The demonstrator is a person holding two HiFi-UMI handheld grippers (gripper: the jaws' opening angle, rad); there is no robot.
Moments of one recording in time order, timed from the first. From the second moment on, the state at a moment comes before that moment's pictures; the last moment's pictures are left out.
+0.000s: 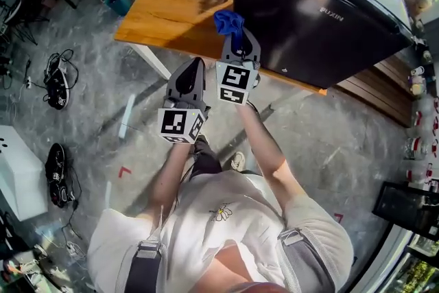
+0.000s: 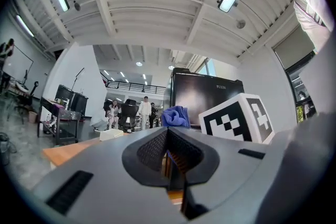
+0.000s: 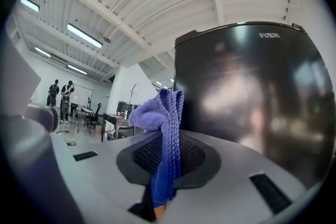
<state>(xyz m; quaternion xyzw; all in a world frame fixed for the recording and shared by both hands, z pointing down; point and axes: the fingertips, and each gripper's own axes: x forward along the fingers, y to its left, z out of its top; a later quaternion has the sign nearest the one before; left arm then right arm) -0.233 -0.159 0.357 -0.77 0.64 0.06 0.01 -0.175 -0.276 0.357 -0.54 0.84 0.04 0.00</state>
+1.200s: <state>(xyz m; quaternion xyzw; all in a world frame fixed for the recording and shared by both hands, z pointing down) -0.159 -0.153 0.355 -0.79 0.60 0.07 0.00 -0.002 -0.264 0.359 -0.64 0.76 0.06 -0.01</state>
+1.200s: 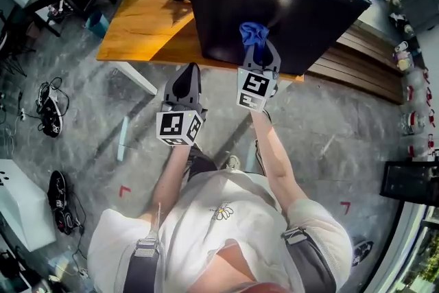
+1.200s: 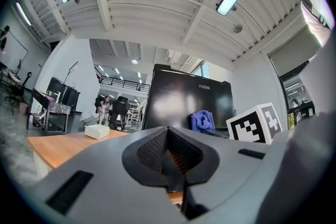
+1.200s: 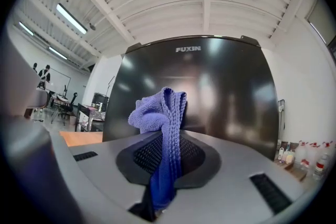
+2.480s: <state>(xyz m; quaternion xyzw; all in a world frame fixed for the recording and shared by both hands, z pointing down) -0.094 -0.175 0.366 -0.82 0.56 0.06 -0.01 0.257 -0.258 0.379 -0.81 0.58 0.03 -0.04</state>
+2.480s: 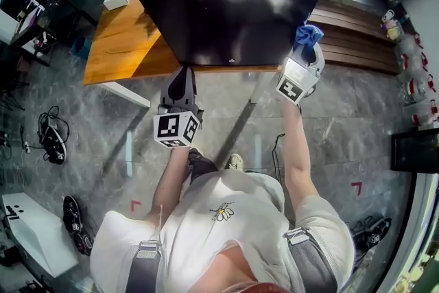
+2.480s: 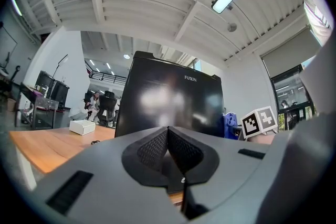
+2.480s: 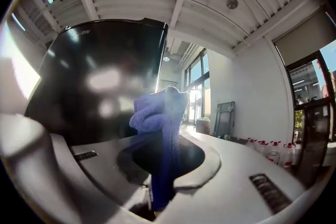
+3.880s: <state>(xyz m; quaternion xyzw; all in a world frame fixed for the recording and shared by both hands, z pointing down) -0.248 -0.169 0.392 -0.77 0.63 0.05 -0.02 -0.166 -0.270 0.409 -0.56 0.83 0.02 0.00</state>
